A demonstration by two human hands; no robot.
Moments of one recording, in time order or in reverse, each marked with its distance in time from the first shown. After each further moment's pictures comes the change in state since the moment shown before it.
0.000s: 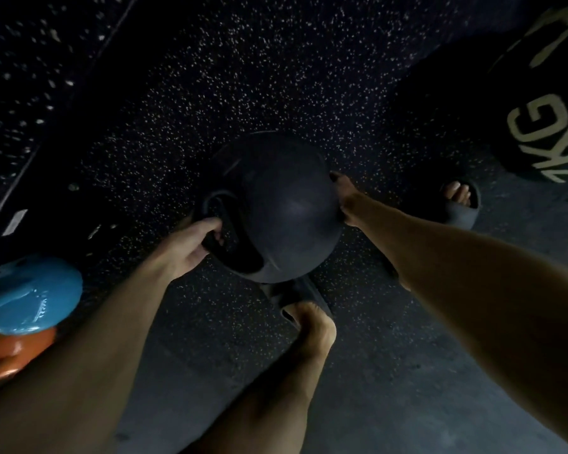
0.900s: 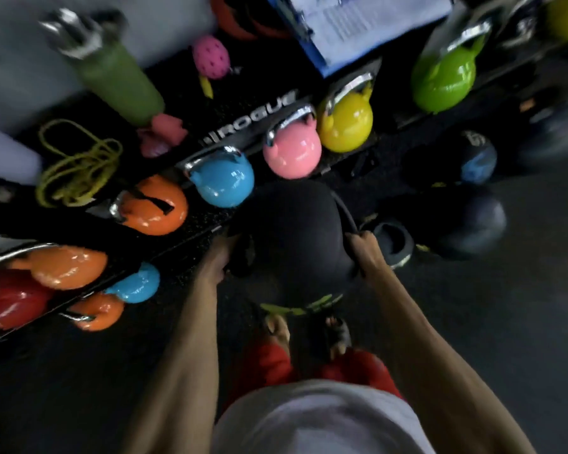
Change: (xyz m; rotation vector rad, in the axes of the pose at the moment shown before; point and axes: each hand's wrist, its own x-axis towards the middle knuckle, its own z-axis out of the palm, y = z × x) left_hand -0.601 -0.043 -0.005 -0.327 -0.010 0.641; right_hand -0.704 -0.051 -0.079 -0.254 0.299 -0.557
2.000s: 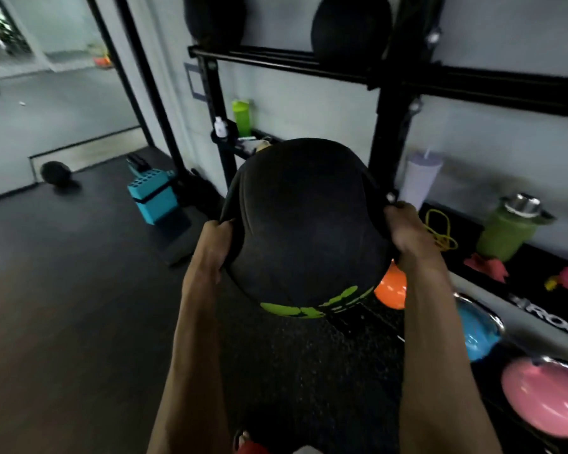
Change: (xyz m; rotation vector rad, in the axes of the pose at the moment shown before) left_hand -0.496 -0.090 -0.143 -0.608 1.282 0.403; right_hand -0.416 -0.138 0.136 -0.359 -0.912 -1.011
